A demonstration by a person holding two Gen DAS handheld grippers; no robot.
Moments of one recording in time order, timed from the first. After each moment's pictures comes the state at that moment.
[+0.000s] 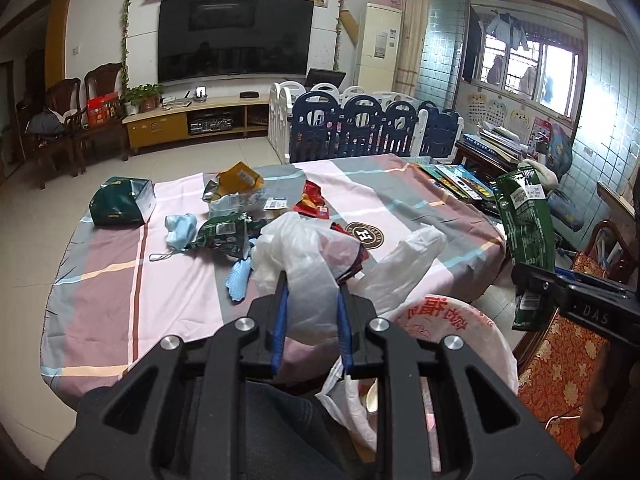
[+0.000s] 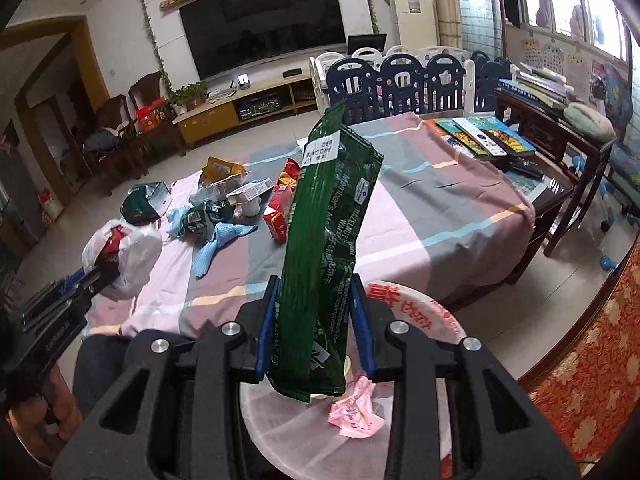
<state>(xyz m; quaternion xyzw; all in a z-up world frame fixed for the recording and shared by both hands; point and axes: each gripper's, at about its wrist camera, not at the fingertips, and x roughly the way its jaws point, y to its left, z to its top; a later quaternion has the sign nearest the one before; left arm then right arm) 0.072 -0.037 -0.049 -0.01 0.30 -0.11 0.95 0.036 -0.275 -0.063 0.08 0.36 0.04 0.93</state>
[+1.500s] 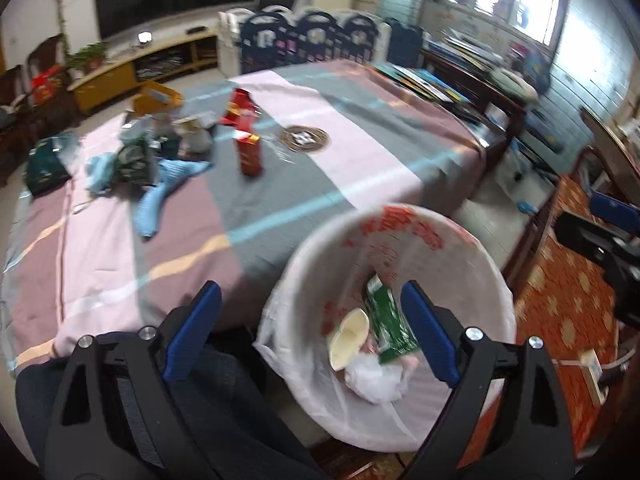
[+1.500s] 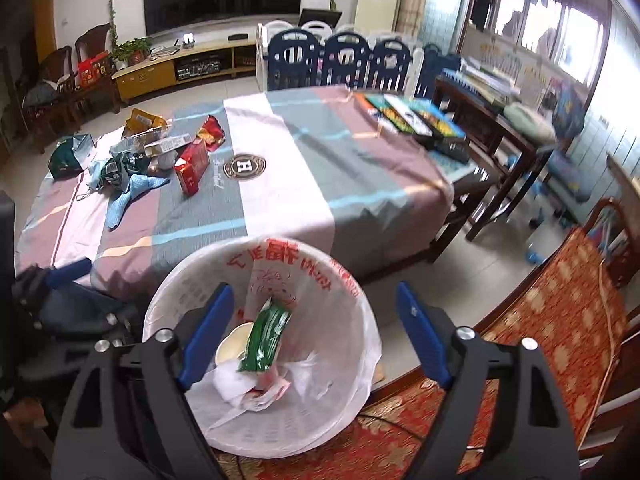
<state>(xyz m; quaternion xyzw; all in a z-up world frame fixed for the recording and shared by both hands) 0.096 -0.117 -0.125 0.04 0.43 -0.16 0.89 0.025 -0.290 -0.084 -0.01 0.41 -0.09 0.91</state>
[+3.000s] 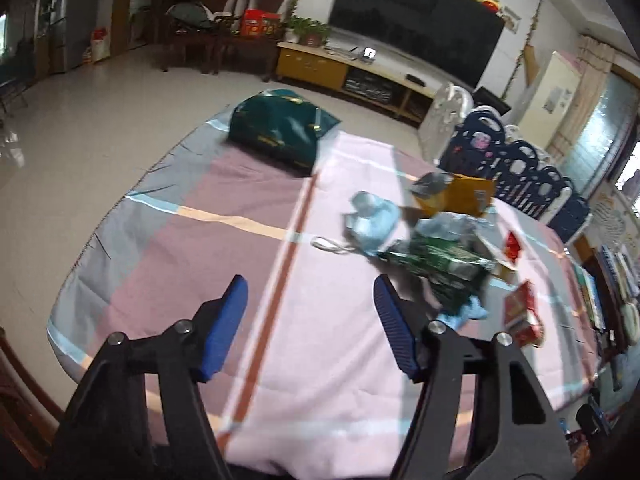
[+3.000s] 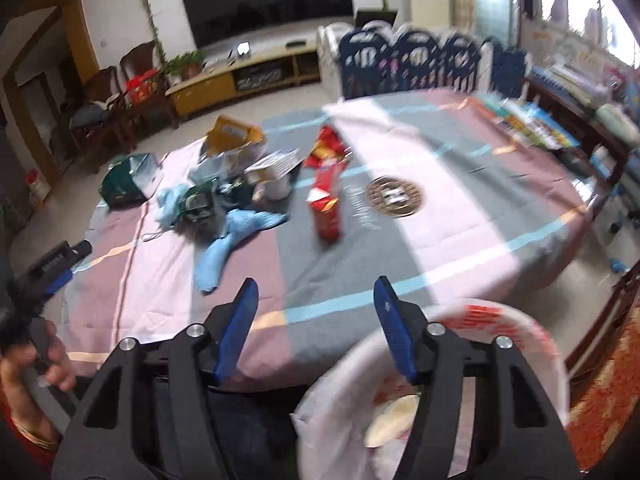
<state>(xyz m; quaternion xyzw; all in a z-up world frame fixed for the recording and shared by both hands) 0.205 0.163 -0.144 -0.18 0.36 0.15 0.90 0.169 -0.161 -0.130 0.08 0.41 0.04 0.91</state>
